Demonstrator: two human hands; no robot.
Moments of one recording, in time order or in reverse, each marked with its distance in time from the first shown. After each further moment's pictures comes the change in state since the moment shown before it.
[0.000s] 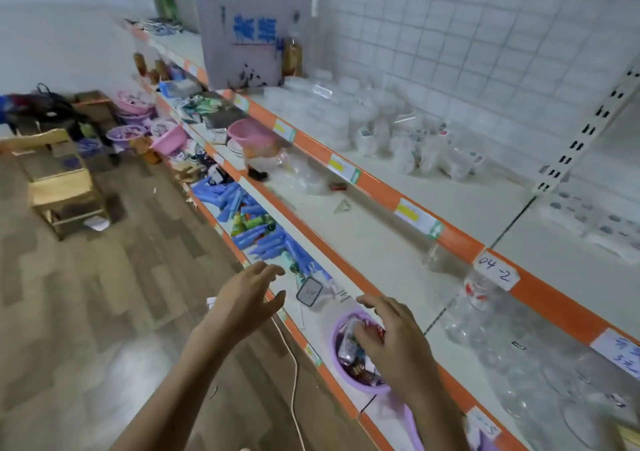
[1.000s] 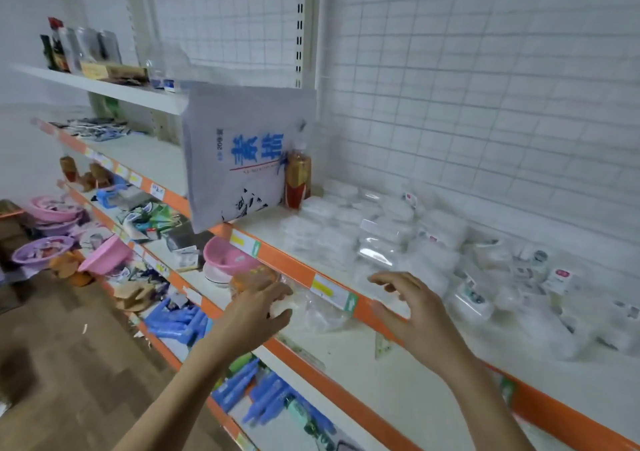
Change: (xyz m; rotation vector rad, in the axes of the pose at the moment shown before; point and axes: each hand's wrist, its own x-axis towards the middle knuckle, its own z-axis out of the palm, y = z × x) left_hand 0.384 -0.258 -0.081 -0.076 -0.046 0.251; right_hand 0.426 -0.090 0.043 0.043 0.285 -0.074
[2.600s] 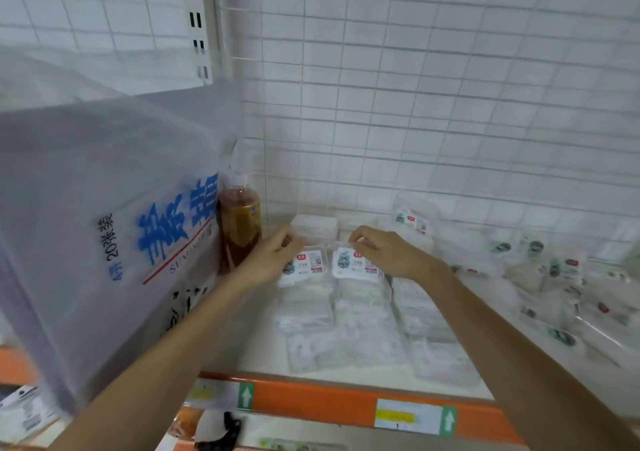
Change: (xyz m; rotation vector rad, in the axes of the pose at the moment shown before) left_hand 0.345 -0.101 0.022 -0.824 -0.407 0.198; right_hand 0.277 0.066 0.055 -0.190 -0.075 0.634
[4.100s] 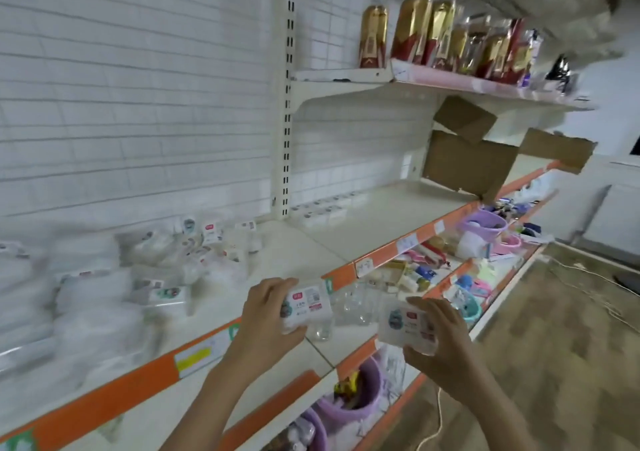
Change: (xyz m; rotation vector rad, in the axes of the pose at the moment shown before) left_hand -0.131 0.162 0.452 0.134 -0.308 0.761; right_hand -0.537 0.249 -0.079 -0.167 0.907 0.559
